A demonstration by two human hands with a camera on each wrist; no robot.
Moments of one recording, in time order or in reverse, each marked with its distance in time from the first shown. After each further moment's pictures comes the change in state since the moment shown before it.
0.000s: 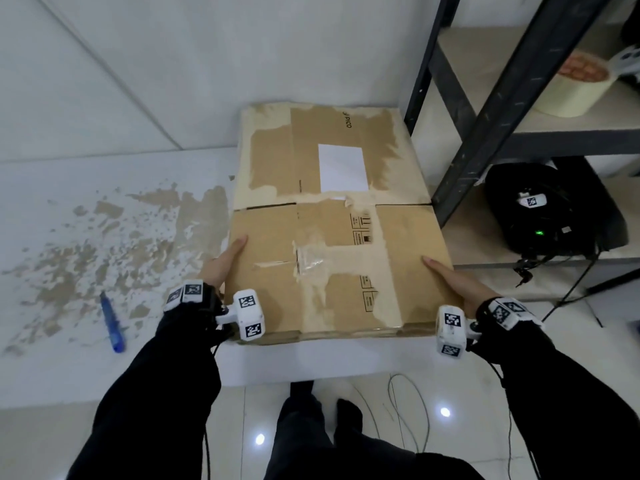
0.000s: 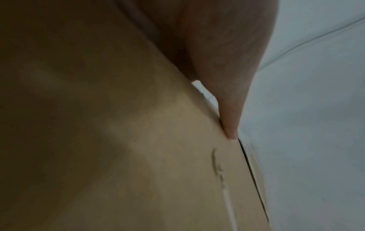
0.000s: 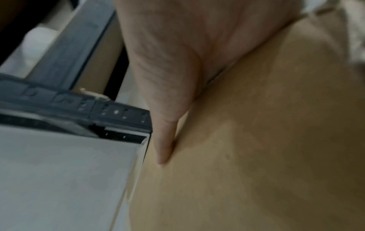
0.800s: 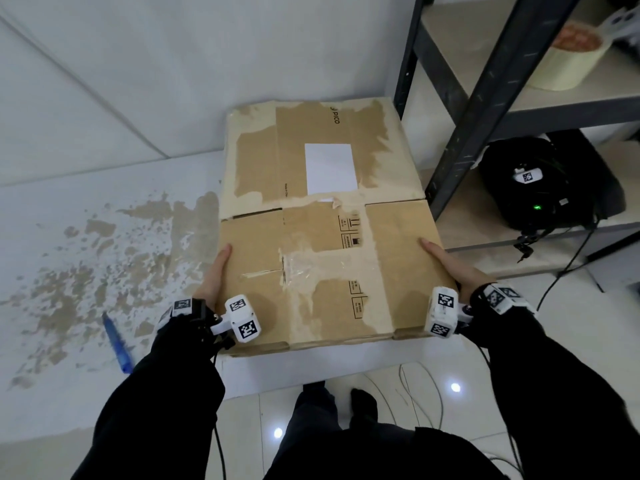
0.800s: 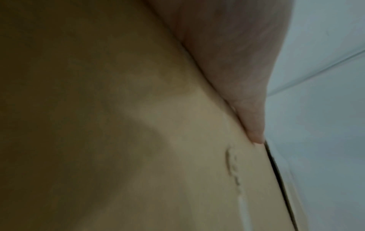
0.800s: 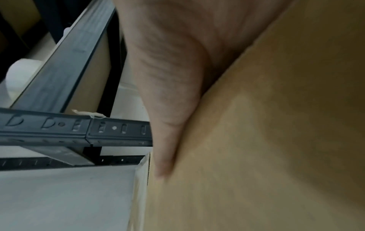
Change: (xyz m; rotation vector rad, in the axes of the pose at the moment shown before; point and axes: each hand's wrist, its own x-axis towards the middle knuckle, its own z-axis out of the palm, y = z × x) left_hand -0.025 0.008 -0.006 -0.143 -0.182 -0.030; right_hand -0.021 -0.010 0.022 0.156 -0.024 0.022
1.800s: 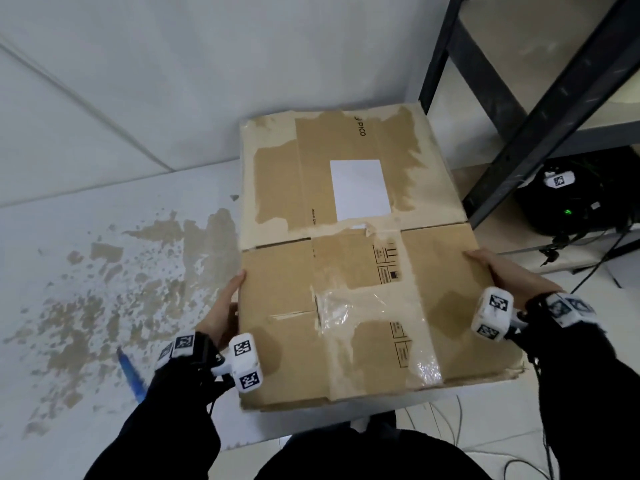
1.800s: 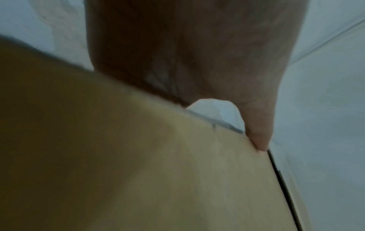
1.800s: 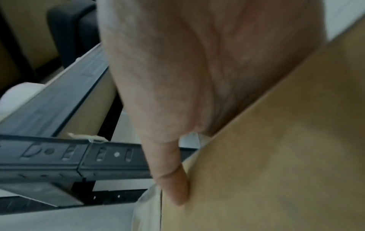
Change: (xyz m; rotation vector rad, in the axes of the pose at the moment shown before) left_hand 0.029 0.024 -0.035 0.203 -0.075 -0.247; right_hand 0.027 -0.035 -0.006 -0.061 0.095 0.025
